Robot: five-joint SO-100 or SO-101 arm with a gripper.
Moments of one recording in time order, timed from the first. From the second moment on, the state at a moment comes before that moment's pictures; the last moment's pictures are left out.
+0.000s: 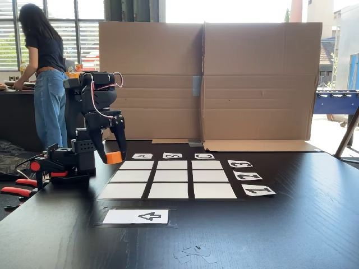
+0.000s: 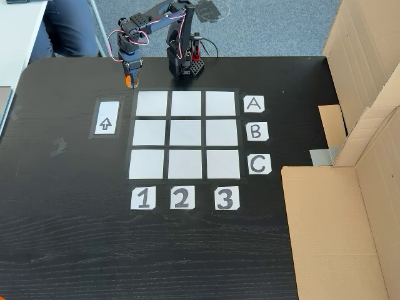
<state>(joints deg) 50.4 108.8 107.2 86.5 0.8</state>
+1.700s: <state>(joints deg) 41.1 102.3 132.3 60.9 -0.7</state>
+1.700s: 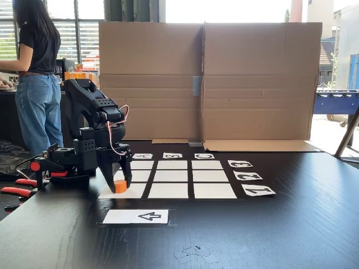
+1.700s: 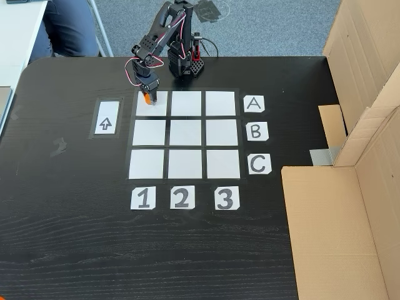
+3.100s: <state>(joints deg) 63.3 127.5 118.8 61.8 0.1</state>
